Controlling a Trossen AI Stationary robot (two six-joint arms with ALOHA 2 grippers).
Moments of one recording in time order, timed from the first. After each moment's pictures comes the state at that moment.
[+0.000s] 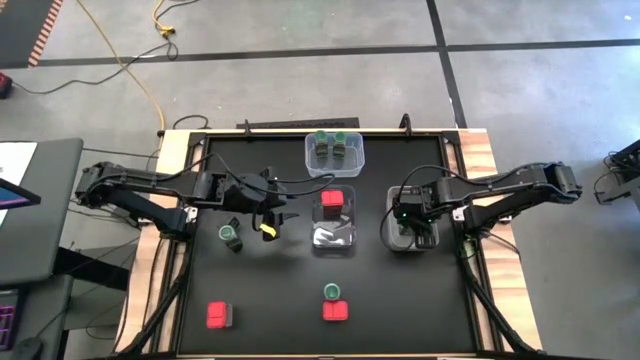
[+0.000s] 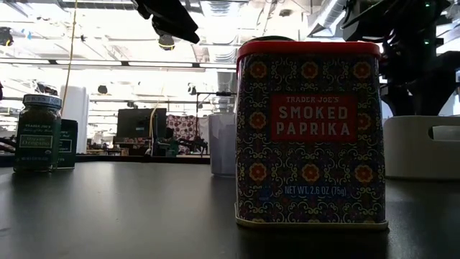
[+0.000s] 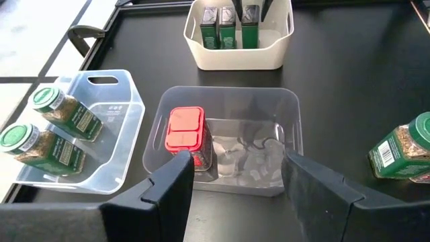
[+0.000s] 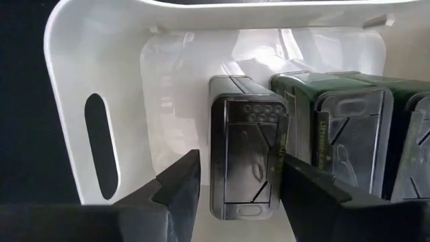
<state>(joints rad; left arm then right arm) -0.07 1.23 1.10 -0.44 -0.23 0.00 0.02 1.20 0.78 -1.07 0.03 0.04</state>
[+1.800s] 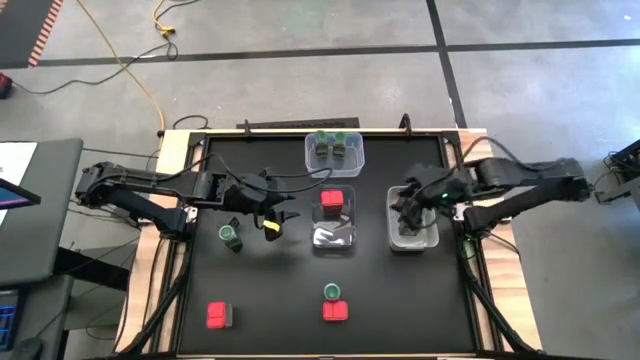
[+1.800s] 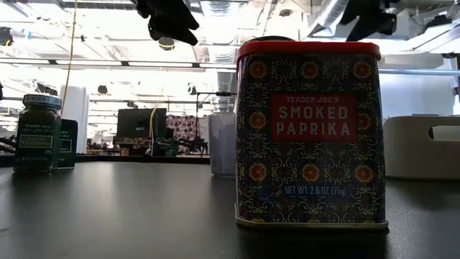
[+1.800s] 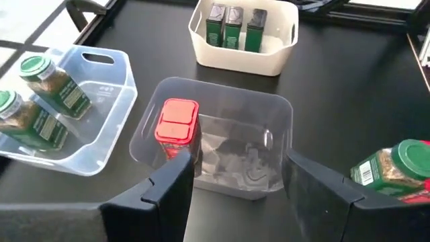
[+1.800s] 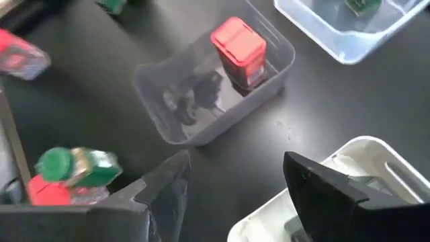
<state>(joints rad) -0.07 1.23 1.10 -0.44 -0.22 -0.17 0.14 1.05 1.14 -0.96 0.25 0.70</state>
